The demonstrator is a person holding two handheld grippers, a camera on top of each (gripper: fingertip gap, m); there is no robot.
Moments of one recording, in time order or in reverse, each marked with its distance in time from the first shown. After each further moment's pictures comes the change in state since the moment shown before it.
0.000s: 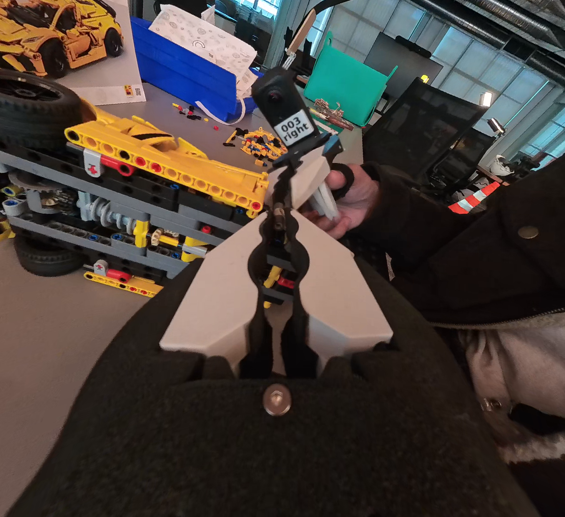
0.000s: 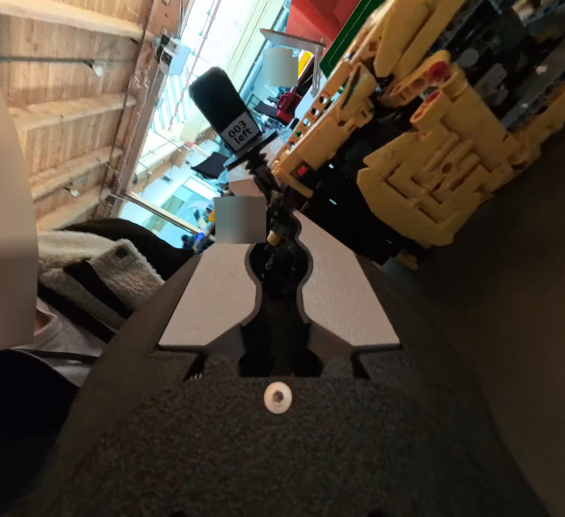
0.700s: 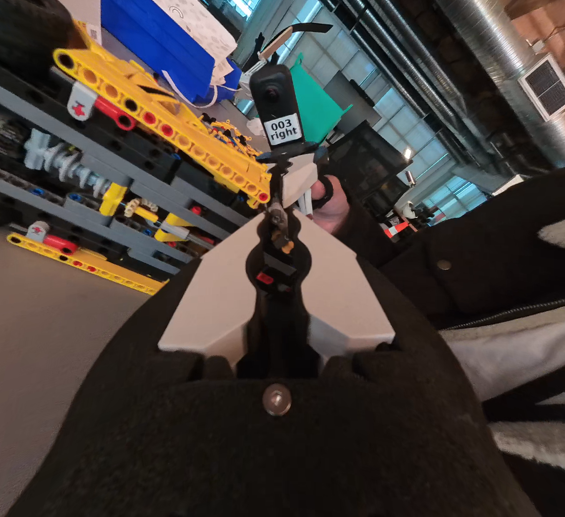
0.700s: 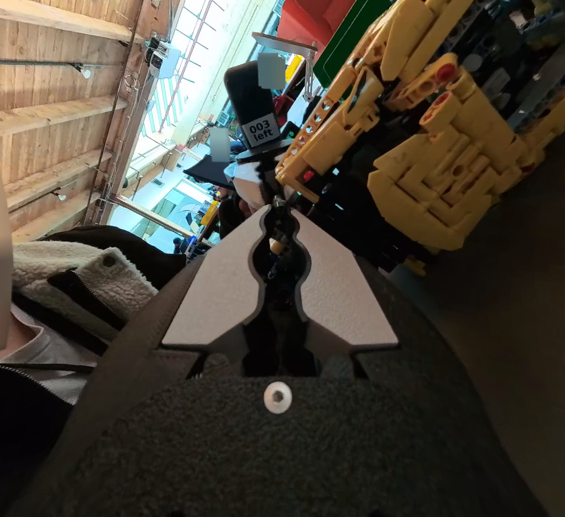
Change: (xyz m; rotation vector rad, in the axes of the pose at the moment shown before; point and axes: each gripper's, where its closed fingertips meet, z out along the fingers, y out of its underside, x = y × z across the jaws) left arm 0.002 0.002 0.000 0.015 0.129 -0.293; right arm -0.003 -0.003 0.004 0.009 0.032 -0.007
